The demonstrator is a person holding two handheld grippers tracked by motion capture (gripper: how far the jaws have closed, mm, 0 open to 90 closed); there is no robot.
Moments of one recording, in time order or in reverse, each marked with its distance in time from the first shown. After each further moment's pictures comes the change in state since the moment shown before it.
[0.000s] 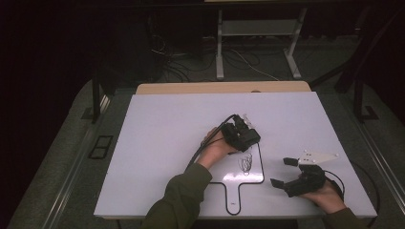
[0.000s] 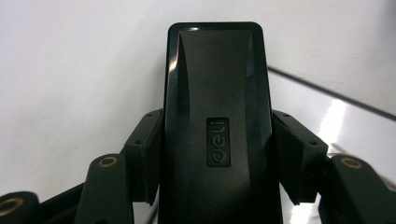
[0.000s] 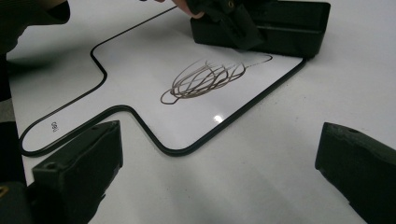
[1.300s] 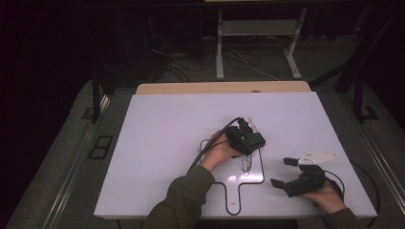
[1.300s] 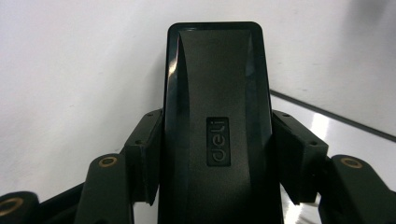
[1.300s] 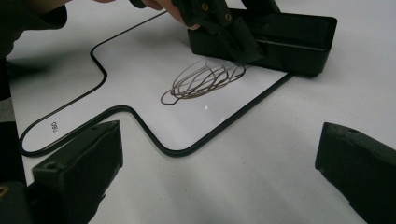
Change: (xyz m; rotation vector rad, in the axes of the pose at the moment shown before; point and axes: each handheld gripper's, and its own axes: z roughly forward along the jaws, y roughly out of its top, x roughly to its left) left arm -0.010 0.003 0.003 -0.017 -0.036 0.019; right arm 0.001 0.000 0.000 0.001 -0.001 0.001
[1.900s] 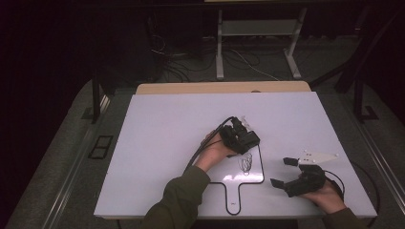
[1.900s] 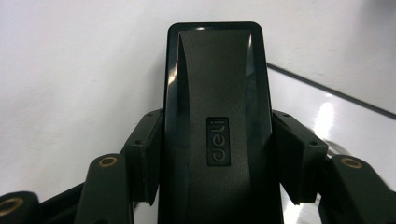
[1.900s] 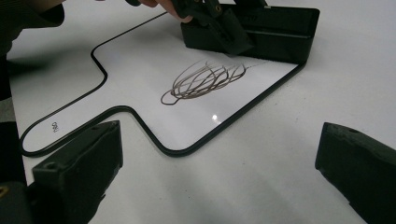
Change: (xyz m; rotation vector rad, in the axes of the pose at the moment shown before) left arm 0.008 -0.012 -0.008 0.001 -0.004 -0.019; right arm 0.000 0.000 0.000 -0.001 0.001 -0.001
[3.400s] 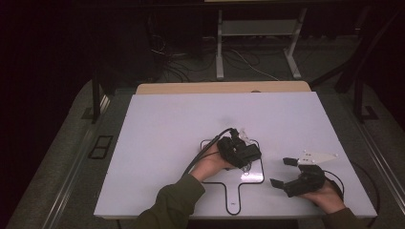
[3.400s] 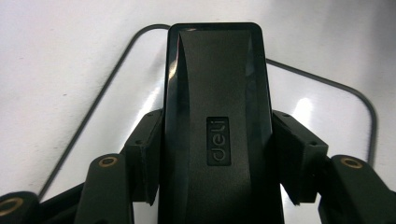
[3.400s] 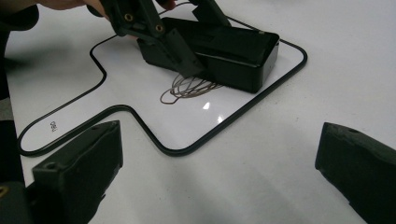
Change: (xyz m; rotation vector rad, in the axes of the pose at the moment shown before) left arm -0.032 -0.021 -0.015 -0.026 -0.084 0.034; right arm 0.000 0.000 0.001 0.002 -0.003 -0.002
